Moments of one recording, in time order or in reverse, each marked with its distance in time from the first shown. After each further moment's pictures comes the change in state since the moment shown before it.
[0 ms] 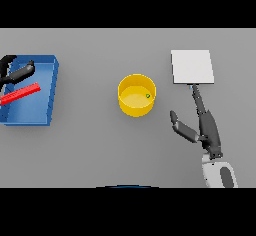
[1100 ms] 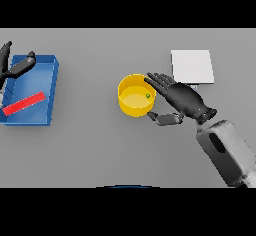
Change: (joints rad) left arm -0.029 -0.038 0.028 0.044 0.011 0.032 -0.093; right arm -0.437 -0.302 0.274 0.130 0.395 0.288 0.050
